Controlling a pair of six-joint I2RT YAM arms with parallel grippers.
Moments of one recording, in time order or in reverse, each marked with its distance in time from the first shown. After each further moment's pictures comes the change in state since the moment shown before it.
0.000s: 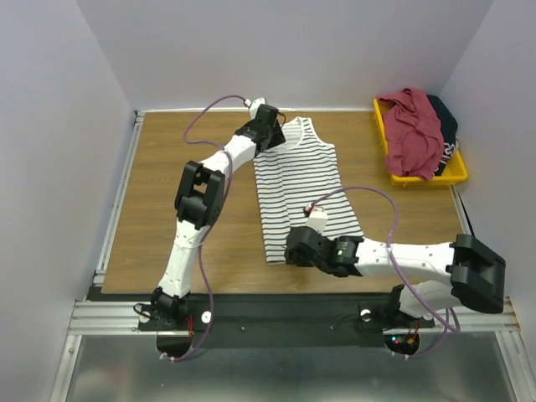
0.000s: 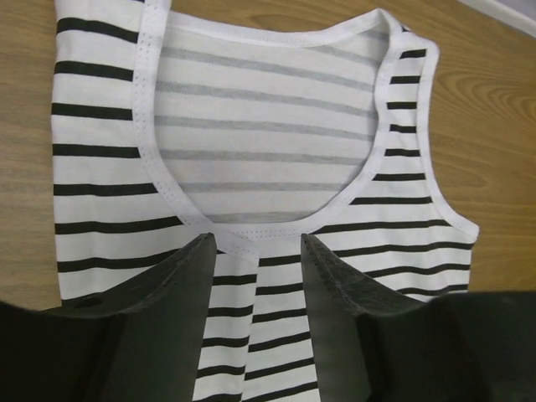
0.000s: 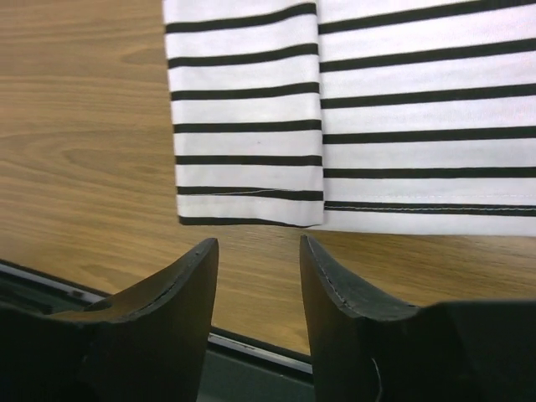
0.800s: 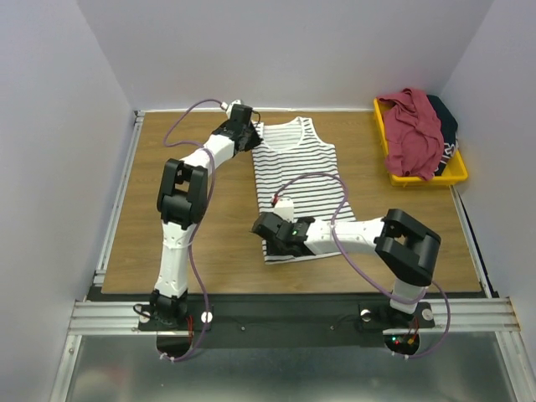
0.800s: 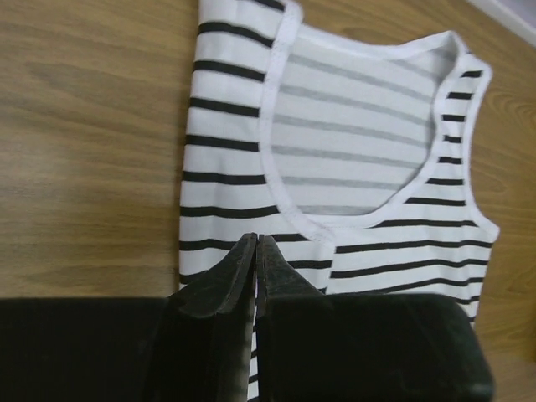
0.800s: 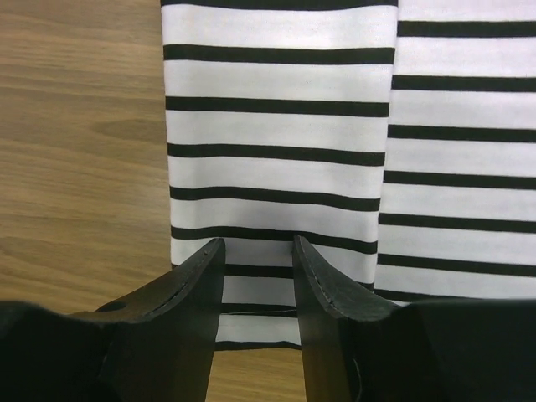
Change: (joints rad) left arm 0.118 -0.129 -0.198 0.069 0.142 -0.018; right arm -0.062 0.422 0.324 -0.055 0.000 -0.166
